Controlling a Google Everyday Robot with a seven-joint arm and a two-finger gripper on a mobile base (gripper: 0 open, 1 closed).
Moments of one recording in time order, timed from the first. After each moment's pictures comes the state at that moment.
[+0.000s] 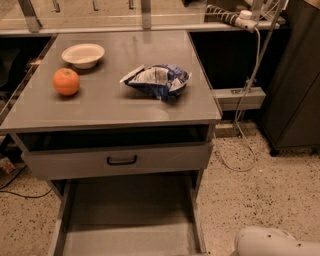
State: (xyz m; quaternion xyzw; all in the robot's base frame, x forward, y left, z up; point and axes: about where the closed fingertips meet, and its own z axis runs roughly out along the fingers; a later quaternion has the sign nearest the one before) arm 0.210 -0.143 0.493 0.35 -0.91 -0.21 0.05
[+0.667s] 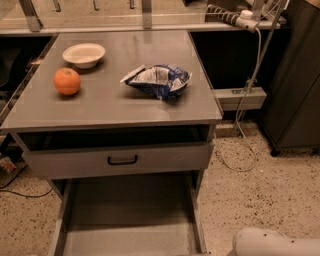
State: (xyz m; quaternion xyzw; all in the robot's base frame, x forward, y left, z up) arm 0.223 -0.139 0.467 0.33 -0.92 -0.22 0.04
